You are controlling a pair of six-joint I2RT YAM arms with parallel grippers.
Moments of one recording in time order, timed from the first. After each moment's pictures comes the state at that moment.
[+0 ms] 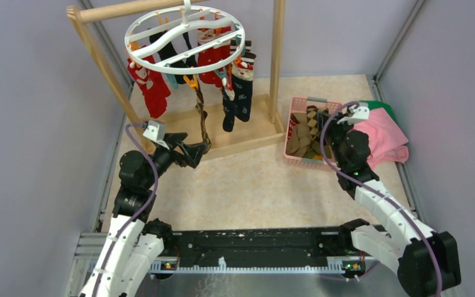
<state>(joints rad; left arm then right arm) -0.19 0.57 0.61 -0.01 0.41 -0.30 0.31 1.00 0.55 0.44 0.21 0.34</state>
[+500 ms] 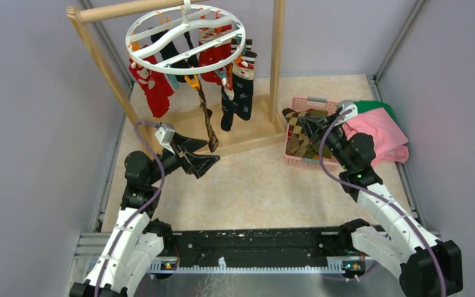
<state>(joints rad) -0.17 0.63 0.52 0.22 0.76 -0.44 0.32 0.89 0.55 0.48 -0.18 0.25</state>
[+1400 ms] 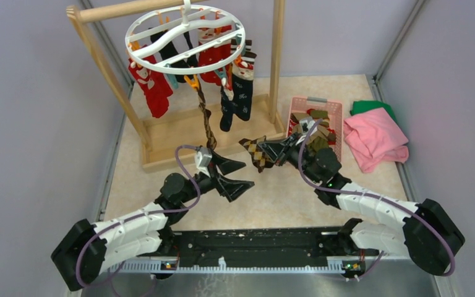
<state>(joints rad) -0.77 0.89 0.23 0.93 0.42 -0.52 0.73 1.09 0.45 0.78 -0.11 0.59</state>
